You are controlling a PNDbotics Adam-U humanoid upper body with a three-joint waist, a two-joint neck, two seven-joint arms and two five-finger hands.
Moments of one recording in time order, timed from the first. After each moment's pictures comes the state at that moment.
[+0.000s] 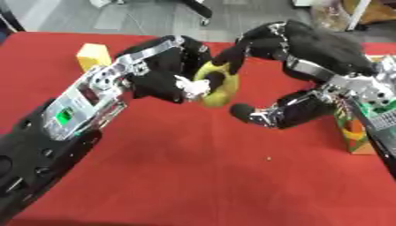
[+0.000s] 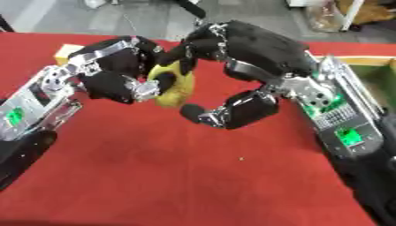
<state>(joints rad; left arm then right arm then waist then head) -0.73 0.52 -0.50 -1.75 0.49 0.27 -0.33 -0.78 -0.41 0.44 -1.83 0.51 -0.44 0.36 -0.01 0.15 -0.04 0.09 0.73</state>
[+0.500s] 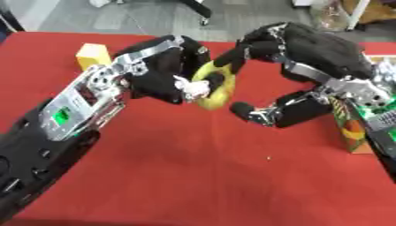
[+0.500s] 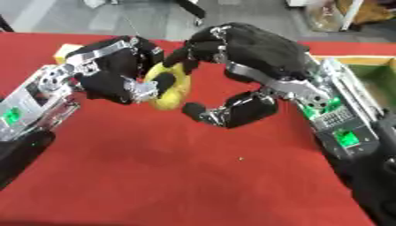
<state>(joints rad) -0.72 0.54 -0.50 -1.76 0.50 0.28 -0.33 -0.77 -0.41 0.44 -1.81 0.59 -0.43 0.32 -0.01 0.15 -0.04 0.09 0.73</state>
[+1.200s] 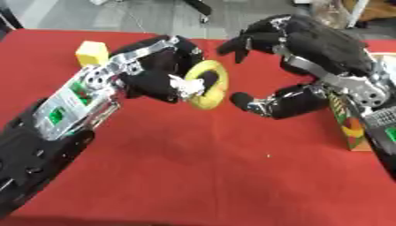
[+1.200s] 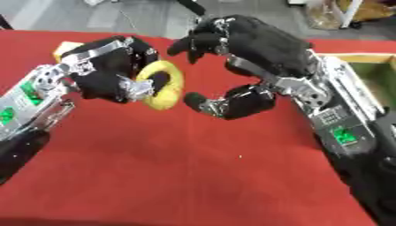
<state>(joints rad) -0.71 0.55 -0.50 -1.77 0.52 0.28 -0.32 -0.77 -0.41 0.44 -1.81 0.66 -0.40 0.27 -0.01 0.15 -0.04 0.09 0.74</state>
